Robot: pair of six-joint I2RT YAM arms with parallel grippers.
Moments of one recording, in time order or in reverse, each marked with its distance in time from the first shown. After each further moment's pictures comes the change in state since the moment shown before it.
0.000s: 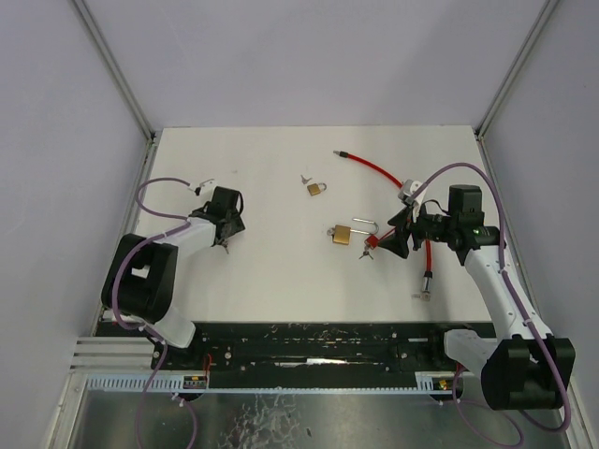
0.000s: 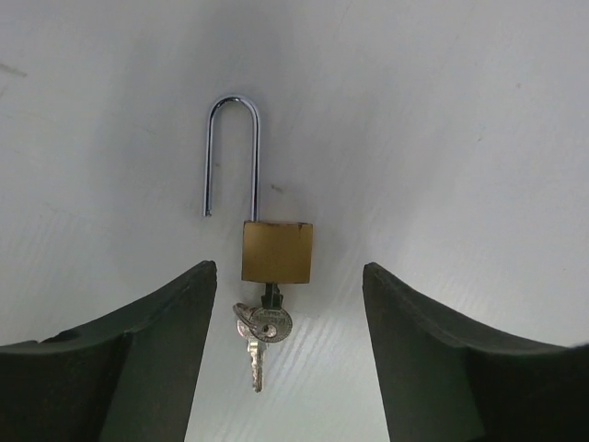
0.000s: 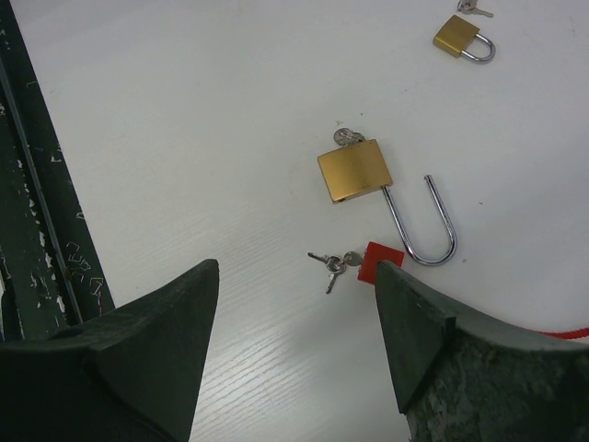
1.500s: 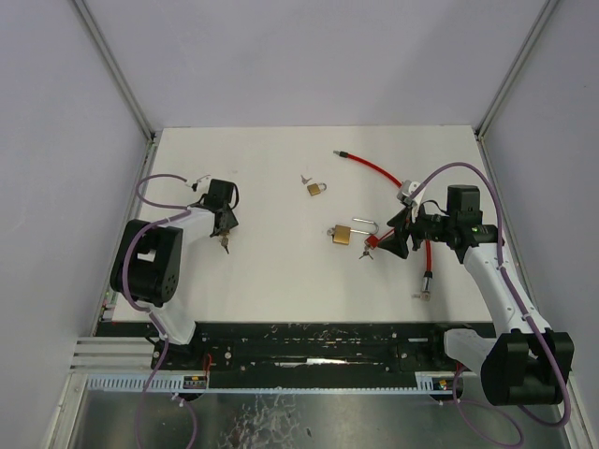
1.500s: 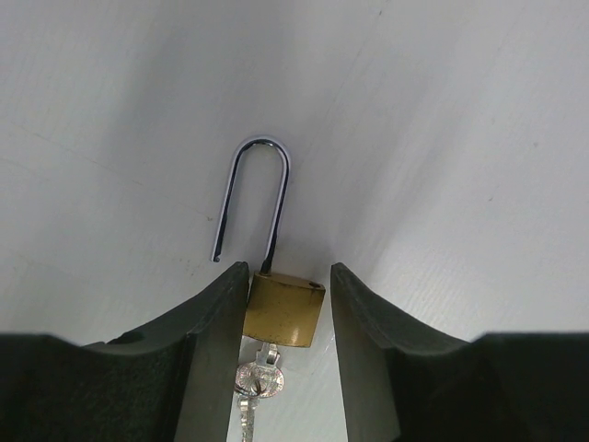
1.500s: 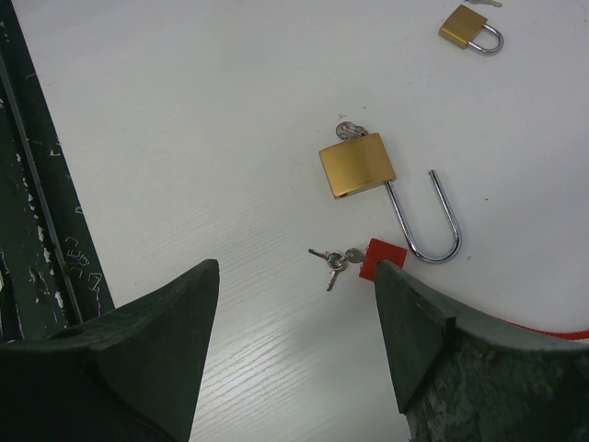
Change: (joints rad) left arm 0.070 0.126 0.092 0.001 0.087 -0.006; right arm 0.000 0.024 -0.001 -0.005 -0.002 -0.020
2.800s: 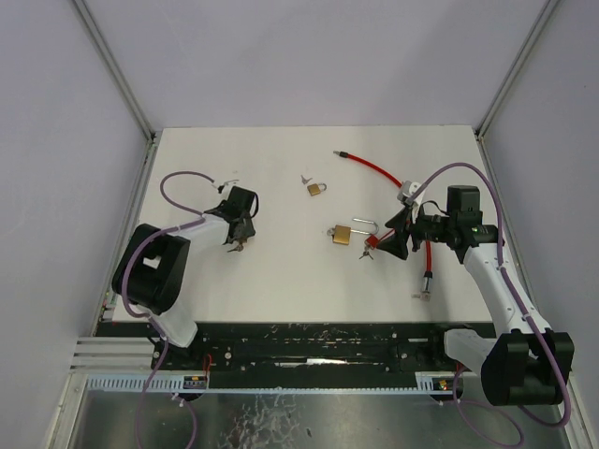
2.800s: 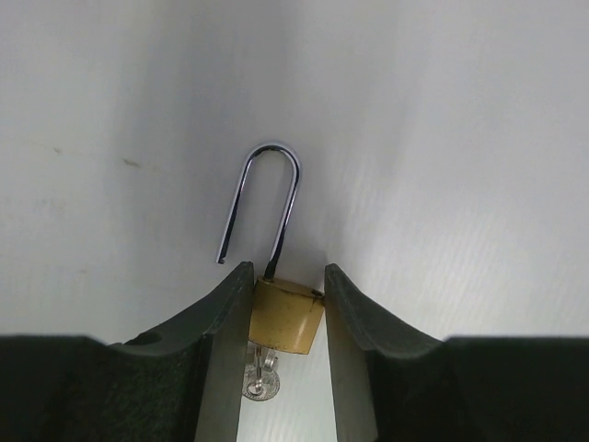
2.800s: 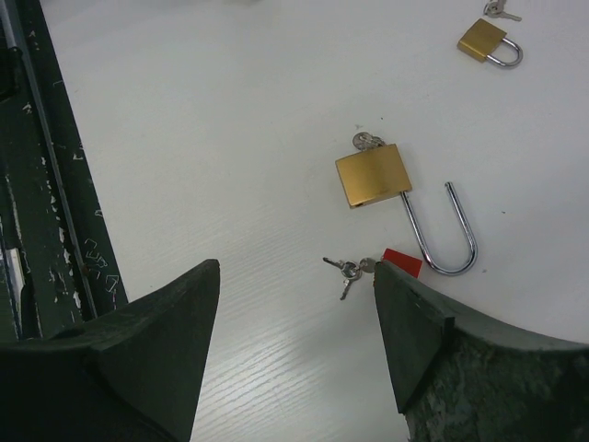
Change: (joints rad) left arm -0.150 -0.016 -0.014 0.002 0.004 0.083; right arm 0.000 0.000 0.000 -0.007 -0.035 0.000
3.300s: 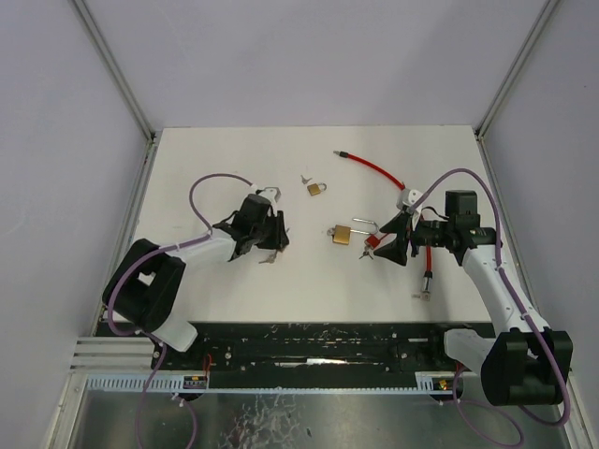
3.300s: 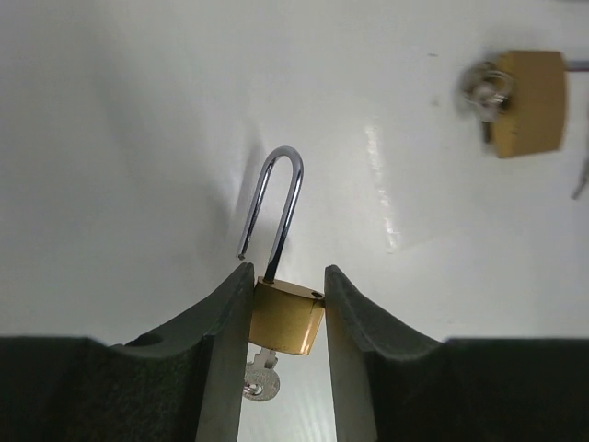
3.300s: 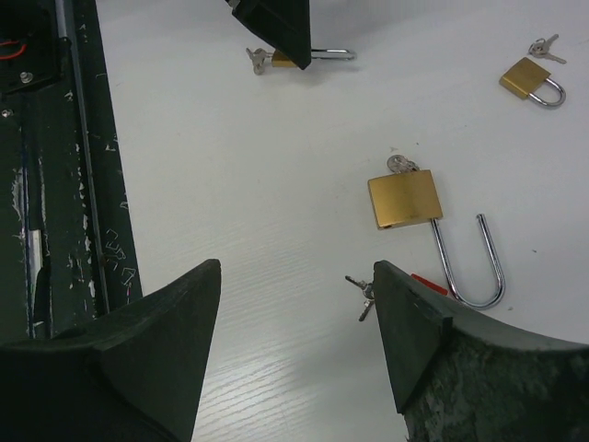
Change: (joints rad) left arm -0.161 -0.133 -0.108 0.145 0.389 0.101; right arm 0.000 0.000 -0.031 -0.011 -0.114 -0.082
